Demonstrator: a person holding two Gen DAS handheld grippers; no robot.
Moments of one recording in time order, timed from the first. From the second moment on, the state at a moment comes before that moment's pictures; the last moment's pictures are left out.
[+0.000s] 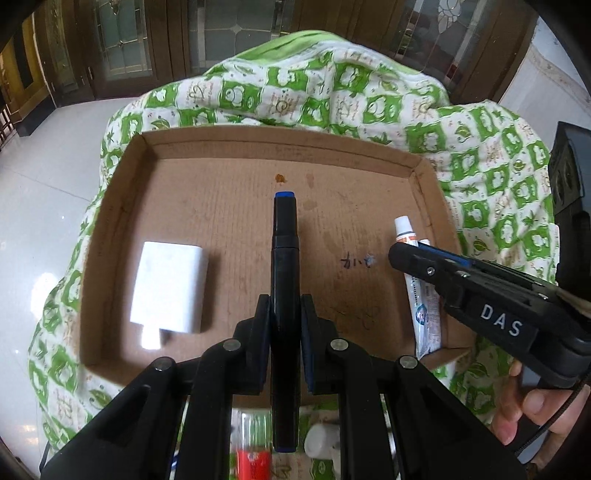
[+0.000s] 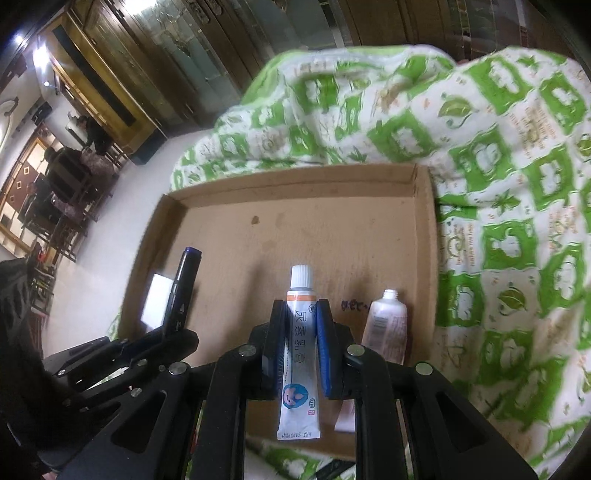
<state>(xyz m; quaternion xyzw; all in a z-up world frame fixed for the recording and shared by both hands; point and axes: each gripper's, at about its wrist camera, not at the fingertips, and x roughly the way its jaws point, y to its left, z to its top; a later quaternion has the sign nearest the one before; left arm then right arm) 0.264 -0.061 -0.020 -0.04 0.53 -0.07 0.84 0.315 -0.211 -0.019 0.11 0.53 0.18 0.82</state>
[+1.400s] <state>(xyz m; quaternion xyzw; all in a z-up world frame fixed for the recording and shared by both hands) 0.158 0.006 0.001 -0.08 0.49 -0.04 0.87 0.232 -0.236 0.001 0.16 0.50 0.17 0.83</state>
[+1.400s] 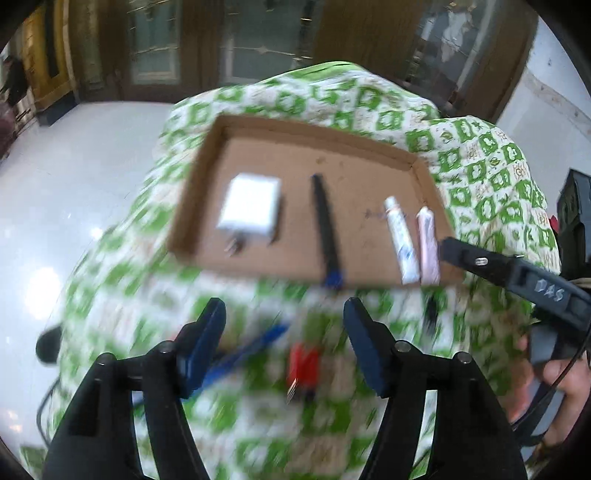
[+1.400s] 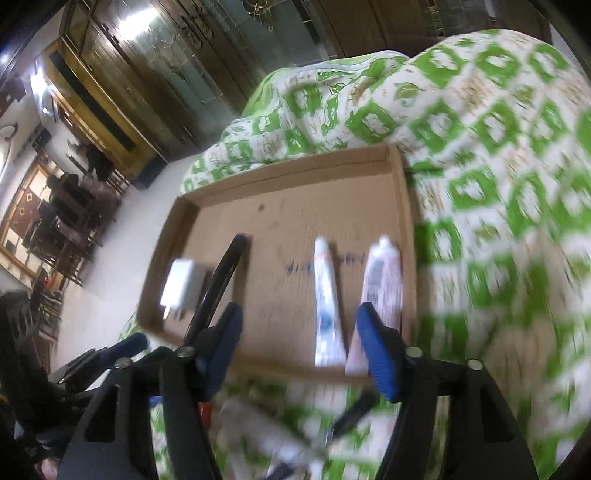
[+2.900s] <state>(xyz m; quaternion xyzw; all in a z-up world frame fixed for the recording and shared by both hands) 0.142 -0.013 -0.060 -0.04 0.64 -0.11 0.76 0.169 -0.245 -0.020 0.20 0.54 0.17 0.80</state>
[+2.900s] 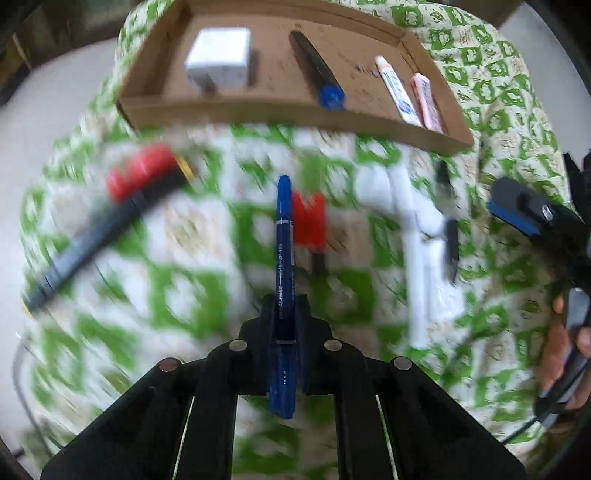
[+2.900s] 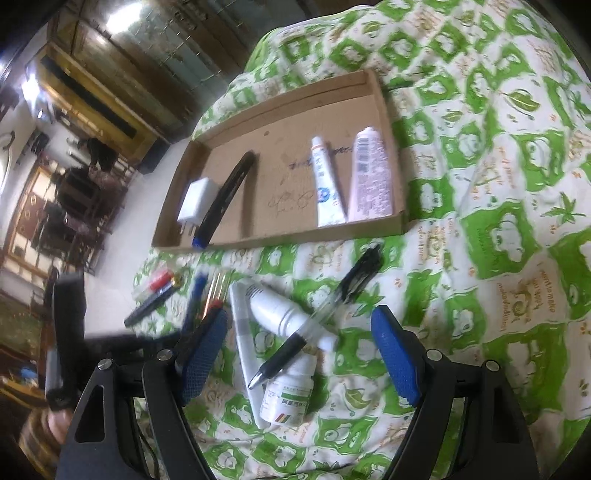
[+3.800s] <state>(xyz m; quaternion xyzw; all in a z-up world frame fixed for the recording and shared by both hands) 0.120 0.027 -0.076 -0.15 0.60 -0.06 0.79 0.173 -0.166 -0.044 0.09 0.60 0.25 0.75</state>
